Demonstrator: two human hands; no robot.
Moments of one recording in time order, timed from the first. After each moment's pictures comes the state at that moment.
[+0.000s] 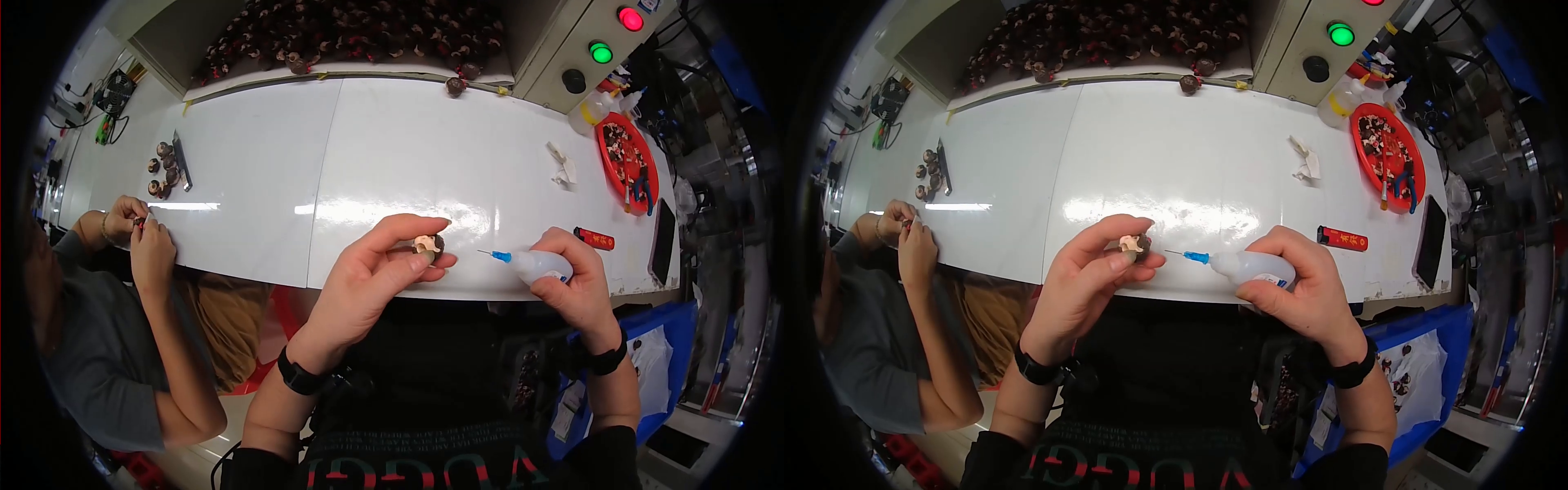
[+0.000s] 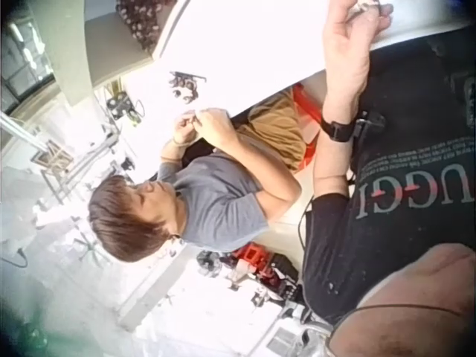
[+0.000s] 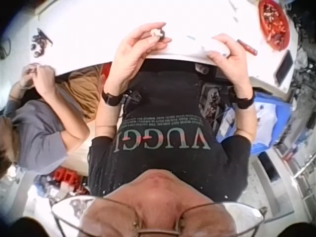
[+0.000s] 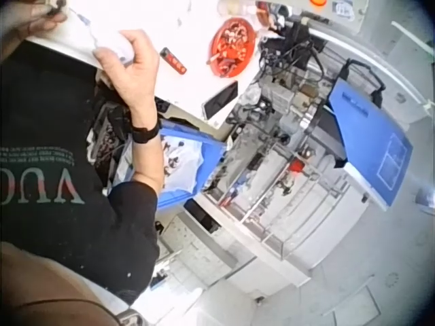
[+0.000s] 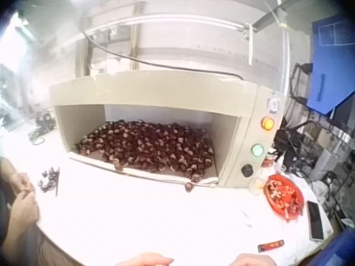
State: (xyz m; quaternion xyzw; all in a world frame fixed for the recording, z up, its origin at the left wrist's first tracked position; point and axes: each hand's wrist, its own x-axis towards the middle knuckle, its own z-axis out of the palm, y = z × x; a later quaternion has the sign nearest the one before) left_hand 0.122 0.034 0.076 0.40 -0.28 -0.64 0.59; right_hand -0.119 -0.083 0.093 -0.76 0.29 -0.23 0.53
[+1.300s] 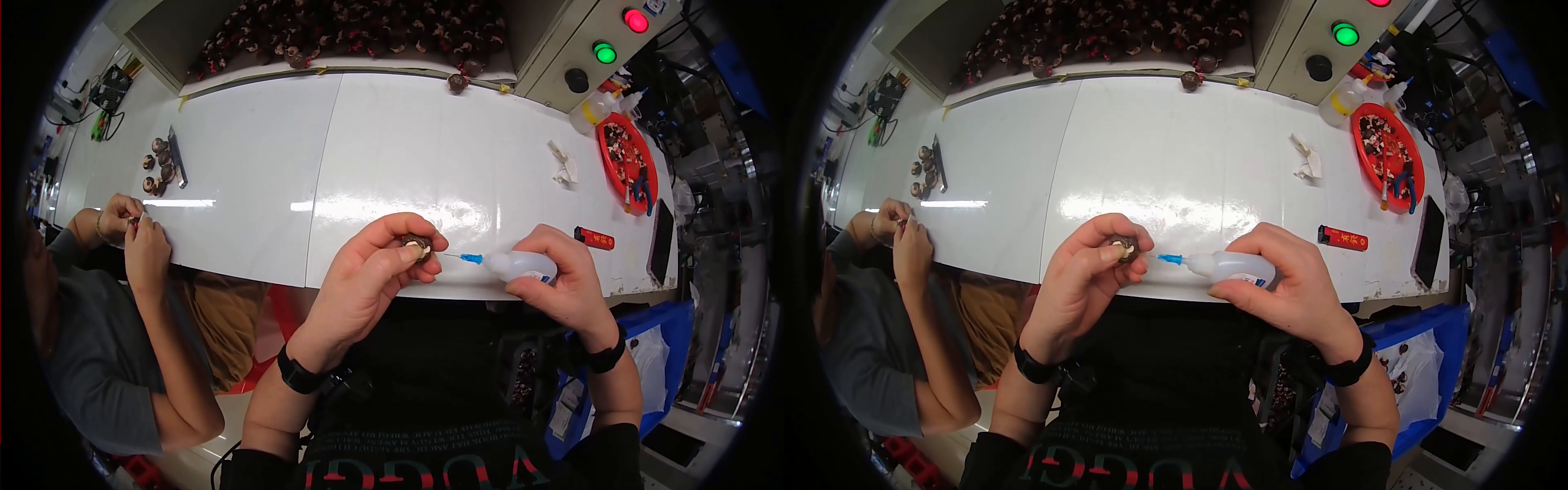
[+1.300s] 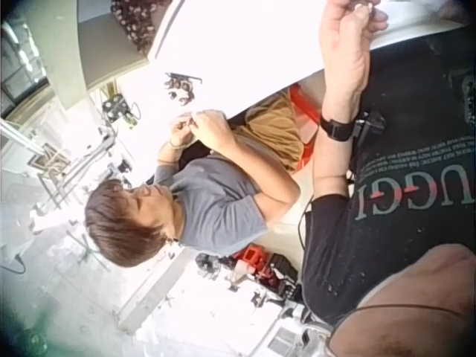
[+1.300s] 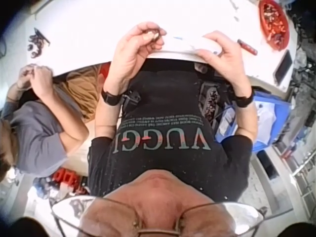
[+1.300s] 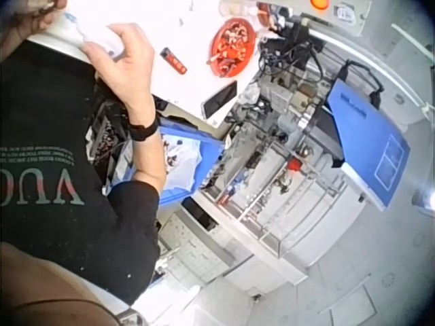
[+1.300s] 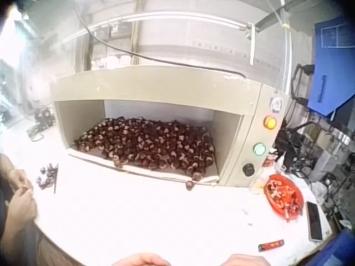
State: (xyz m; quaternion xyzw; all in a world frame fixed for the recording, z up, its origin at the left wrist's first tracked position) left_hand 0.124 0.035 0.060 0.32 -0.23 -0.67 0.63; right_hand -0.101 -0.082 0.099 -0.83 0.27 -0.19 0.46
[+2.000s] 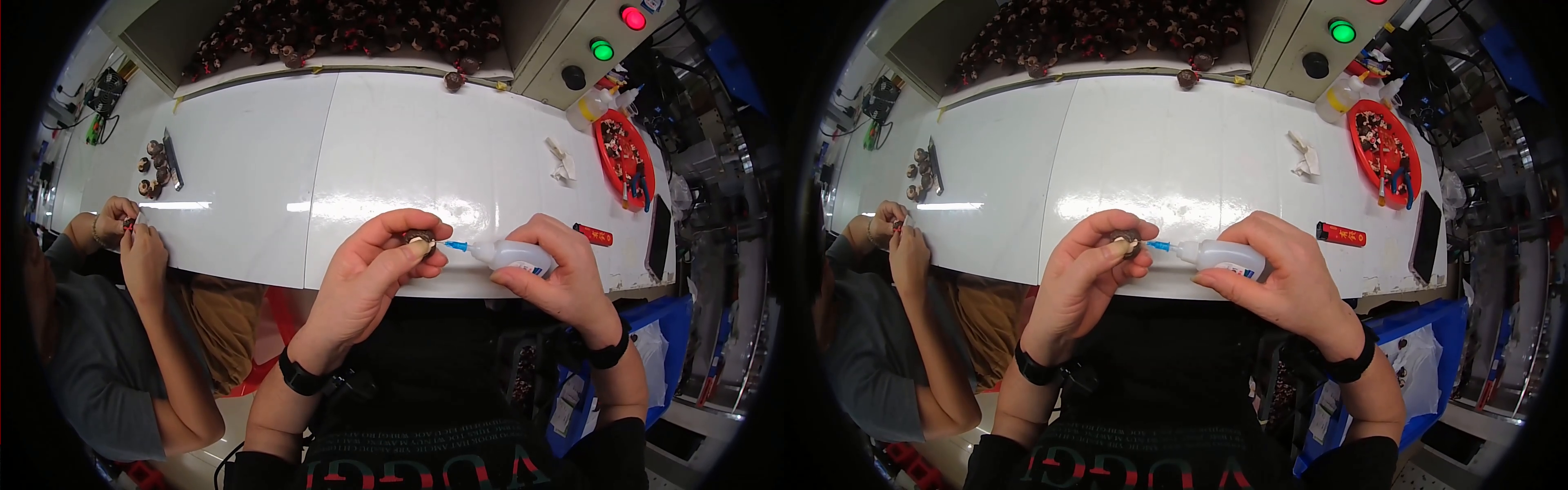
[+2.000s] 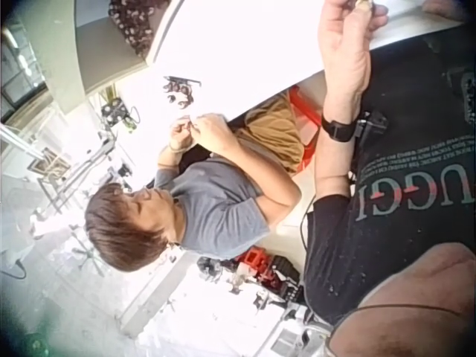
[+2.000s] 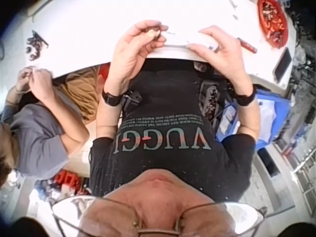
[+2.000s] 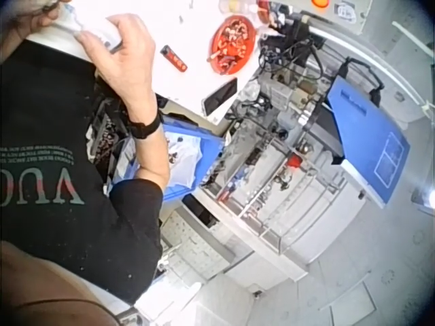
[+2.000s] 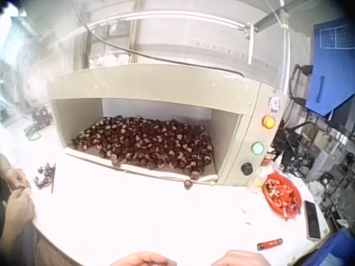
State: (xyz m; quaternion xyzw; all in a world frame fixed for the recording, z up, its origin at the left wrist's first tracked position) left_hand 0.123 0.034 0.063 0.34 -0.23 -0.65 0.63; right_hand -0.086 -0.079 0.110 -0.85 0.28 -0.18 0.39
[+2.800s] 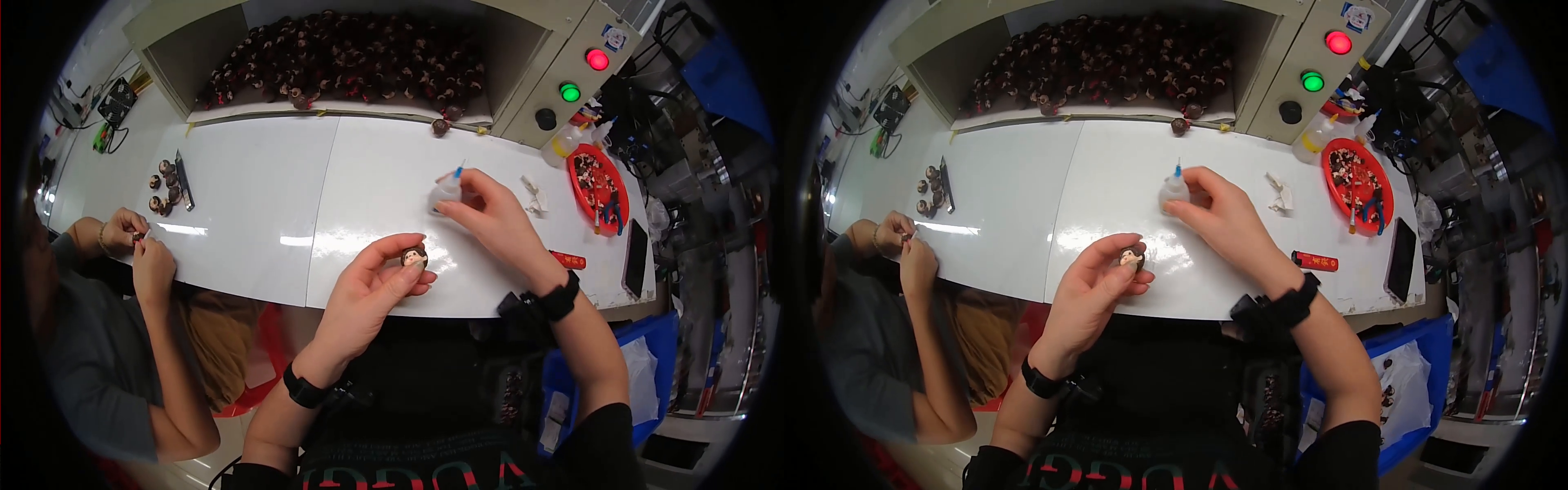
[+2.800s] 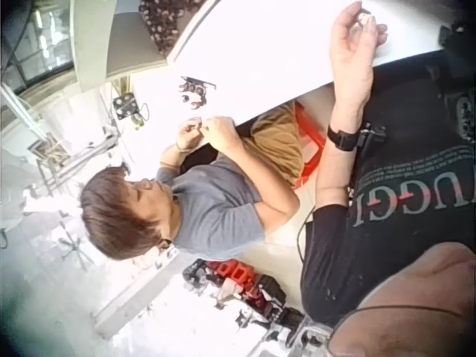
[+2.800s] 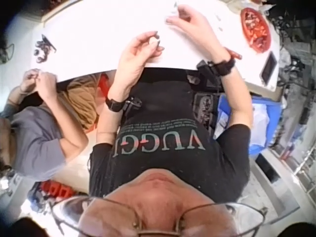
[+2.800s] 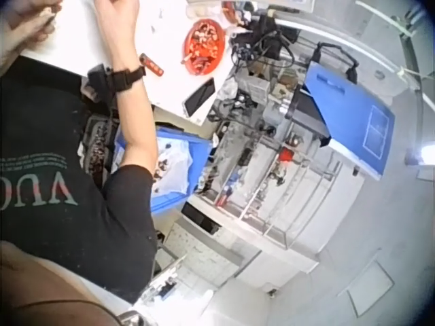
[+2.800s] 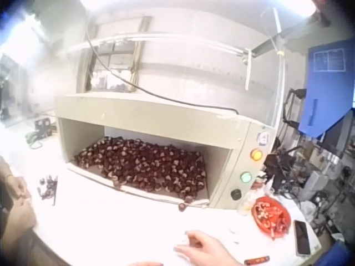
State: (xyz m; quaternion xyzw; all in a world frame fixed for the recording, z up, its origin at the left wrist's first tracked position) left_hand 0.115 0.036 0.068 0.40 -0.25 -0.62 0.63; right_hand -0.026 -0.132 0.086 -0.77 0.33 -0.19 0.51
